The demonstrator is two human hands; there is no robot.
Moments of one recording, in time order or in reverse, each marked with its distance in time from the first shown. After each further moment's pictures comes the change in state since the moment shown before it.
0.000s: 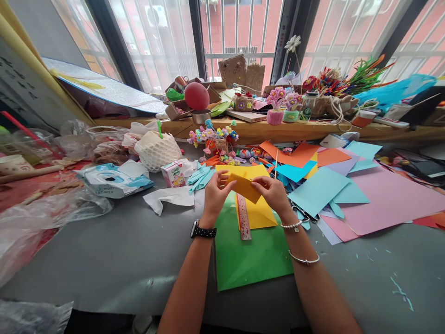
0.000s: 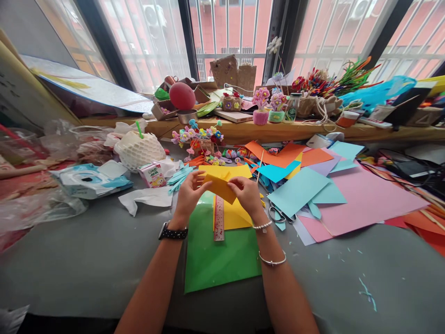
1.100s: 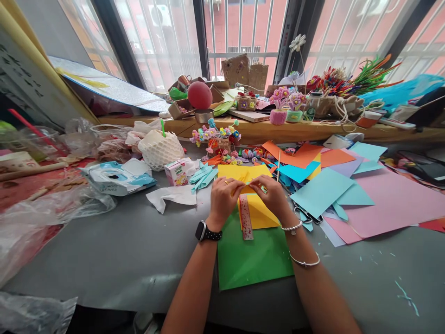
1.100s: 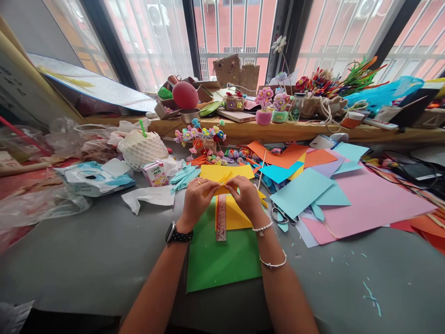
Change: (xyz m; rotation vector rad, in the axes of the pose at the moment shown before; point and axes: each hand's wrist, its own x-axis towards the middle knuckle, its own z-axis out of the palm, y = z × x) left_hand -0.008 -0.001 0.004 0.719 0.022 0.561; right_hand -0.002 -0.006 0.000 -0.299 -0.029 -0.346
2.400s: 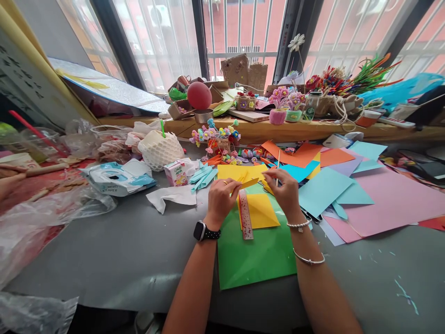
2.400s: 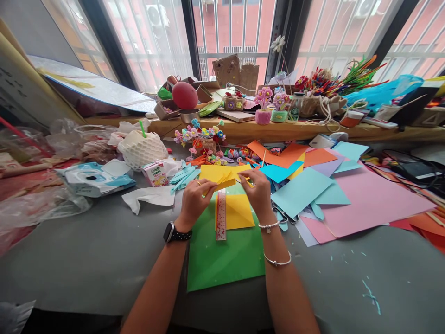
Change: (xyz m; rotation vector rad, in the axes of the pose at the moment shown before) left_hand -0.002 -0.004 -0.001 0.105 -0.011 0.046; right_hand -0.001 0.013 -0.012 -0.031 0.293 0.052
